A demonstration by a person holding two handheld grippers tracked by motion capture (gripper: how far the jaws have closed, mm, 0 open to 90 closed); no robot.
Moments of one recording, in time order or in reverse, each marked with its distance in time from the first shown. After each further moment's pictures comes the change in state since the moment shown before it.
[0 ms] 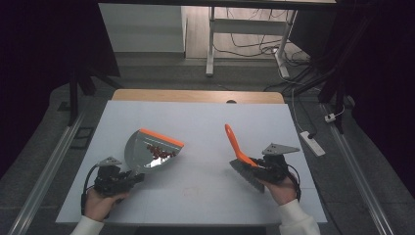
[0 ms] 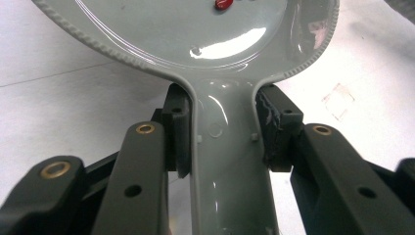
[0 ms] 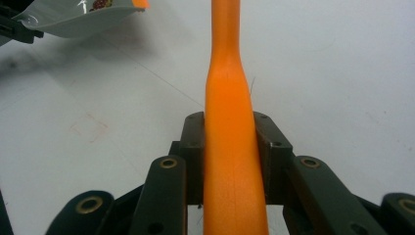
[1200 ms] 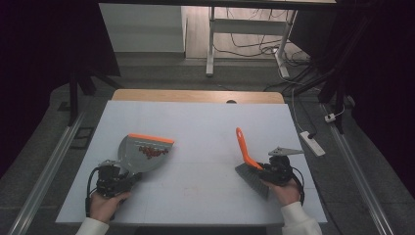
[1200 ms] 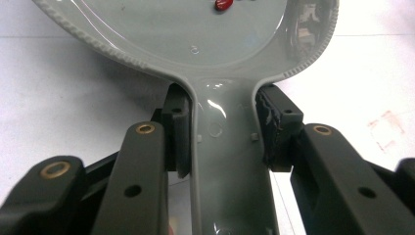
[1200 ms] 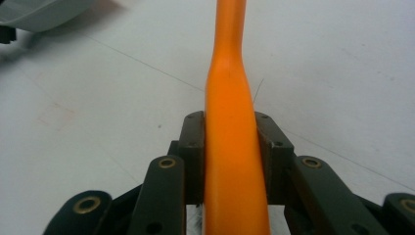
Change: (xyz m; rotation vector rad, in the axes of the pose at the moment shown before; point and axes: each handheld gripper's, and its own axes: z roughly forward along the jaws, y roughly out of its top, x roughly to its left) left arm 0.002 -0.006 0.016 0.007 0.129 -0.173; right arm -0.027 -0.026 0.007 0.061 -0.033 0.139
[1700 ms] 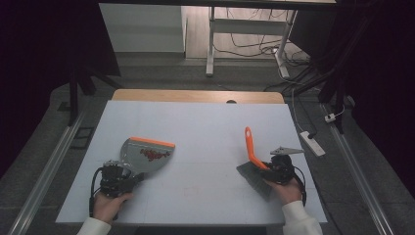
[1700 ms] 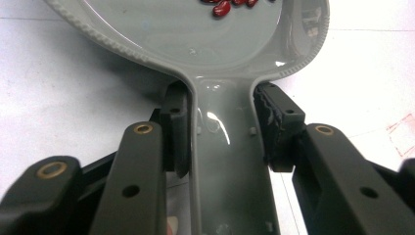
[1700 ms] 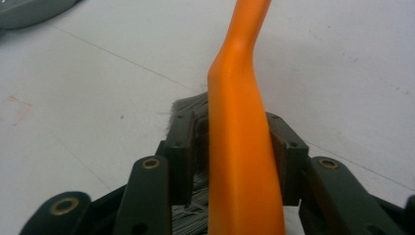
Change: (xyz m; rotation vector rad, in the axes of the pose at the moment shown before) left arm -0.002 -0.001 0.008 0.027 0.013 -0.021; right arm -0.016 -0.005 0.005 0.035 -0.059 0.016
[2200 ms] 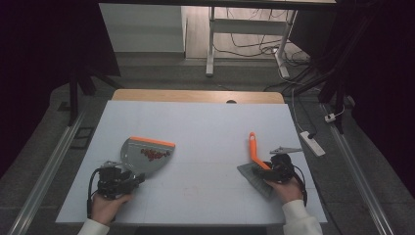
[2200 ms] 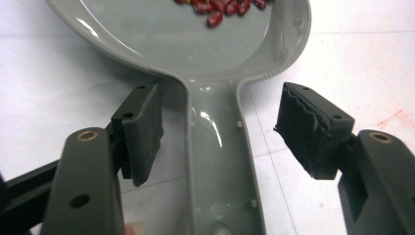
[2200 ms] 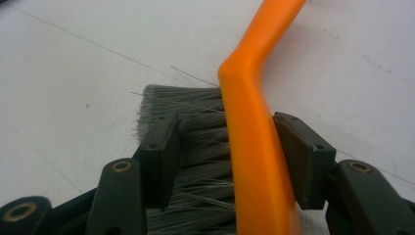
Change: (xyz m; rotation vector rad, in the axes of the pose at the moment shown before) left arm -0.003 -0.002 -0.016 -0.050 0.028 0.053; right arm -0.010 -0.002 0.008 0.059 -0.044 0.017
